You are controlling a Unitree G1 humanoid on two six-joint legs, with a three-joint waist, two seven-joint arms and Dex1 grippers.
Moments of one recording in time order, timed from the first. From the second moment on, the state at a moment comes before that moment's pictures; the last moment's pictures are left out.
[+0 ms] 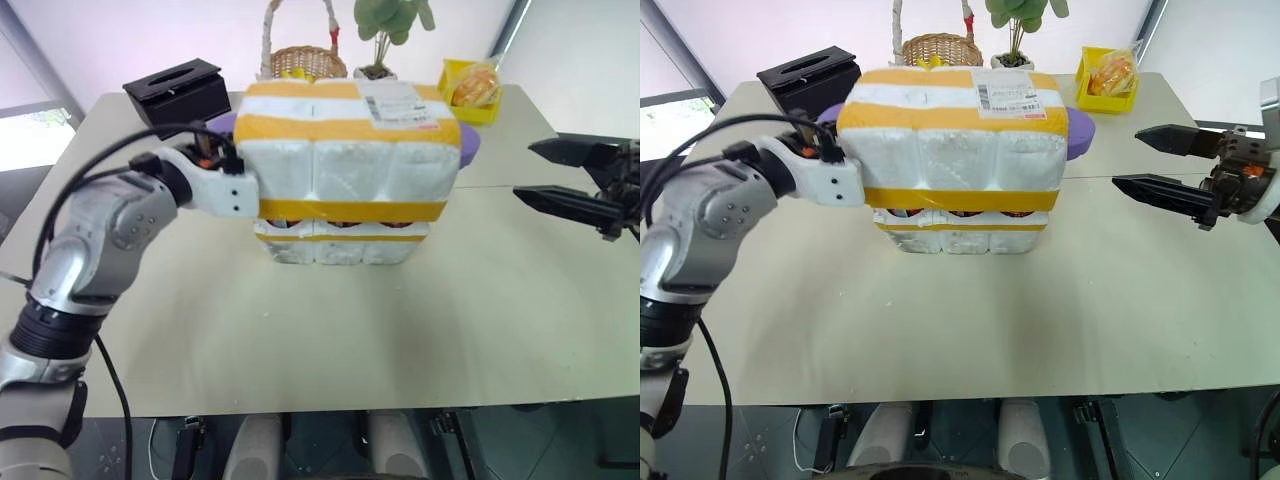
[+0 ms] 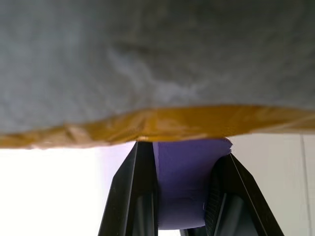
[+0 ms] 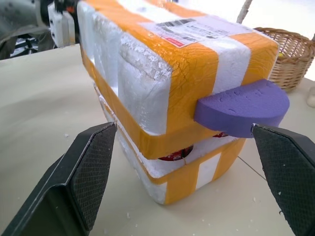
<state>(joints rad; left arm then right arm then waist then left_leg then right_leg) -0.61 0.84 -0.17 -0.22 0.62 -0.02 -0.60 -0.44 -1.10 -0.46 -0.06 0.78 0.72 1.23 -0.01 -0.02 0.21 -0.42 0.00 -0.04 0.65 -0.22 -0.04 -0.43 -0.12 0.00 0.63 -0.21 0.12</state>
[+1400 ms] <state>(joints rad) -0.20 0.89 0.06 -0.37 0.58 -0.17 -0.50 -0.40 -1.07 -0.32 0.01 0.71 0.67 1.23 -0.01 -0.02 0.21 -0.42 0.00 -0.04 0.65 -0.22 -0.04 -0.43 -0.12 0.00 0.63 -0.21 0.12</state>
